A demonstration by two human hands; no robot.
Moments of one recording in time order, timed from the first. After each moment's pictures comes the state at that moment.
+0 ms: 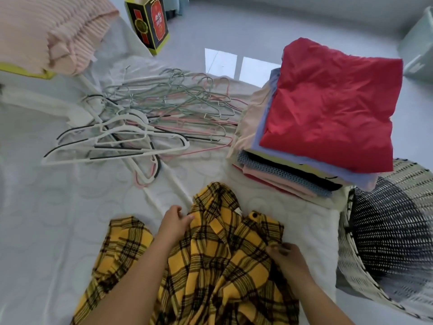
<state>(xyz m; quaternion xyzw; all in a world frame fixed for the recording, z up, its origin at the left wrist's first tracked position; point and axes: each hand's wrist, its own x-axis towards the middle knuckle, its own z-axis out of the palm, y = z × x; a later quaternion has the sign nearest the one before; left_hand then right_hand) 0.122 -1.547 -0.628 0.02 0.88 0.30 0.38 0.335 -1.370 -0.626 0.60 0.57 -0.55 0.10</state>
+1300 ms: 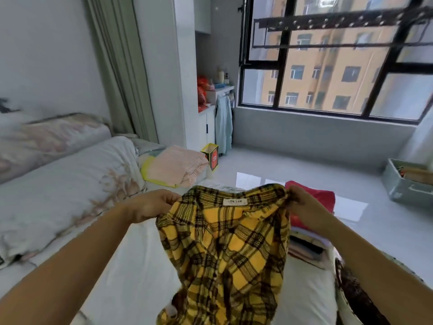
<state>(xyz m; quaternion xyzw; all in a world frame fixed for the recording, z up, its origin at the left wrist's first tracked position) 0.208 -1.850 -0.108 0.31 0.78 0.42 0.36 0.385 -1.546 -0.122 0.16 0.87 -0.45 -0.11</state>
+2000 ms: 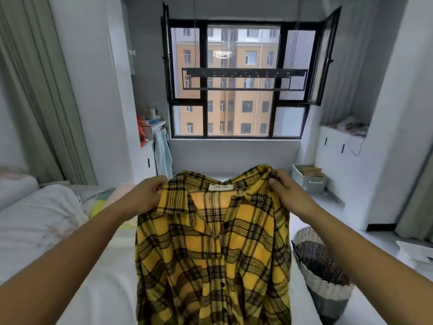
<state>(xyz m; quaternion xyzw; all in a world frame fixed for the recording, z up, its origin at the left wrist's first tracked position) 0.181 -1.962 -0.017 0.49 0.78 0.38 0.09 0.423 -1.755 -0.027 0.26 0.81 -0.40 -0.33</state>
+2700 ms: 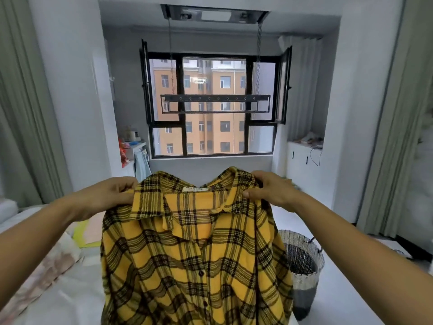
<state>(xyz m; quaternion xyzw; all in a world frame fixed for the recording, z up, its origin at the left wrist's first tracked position) 0.275 -2.092 0.056 0.54 0.72 0.38 0.21 0.550 -1.861 0.039 0.23 0.86 -0.39 -0.25</state>
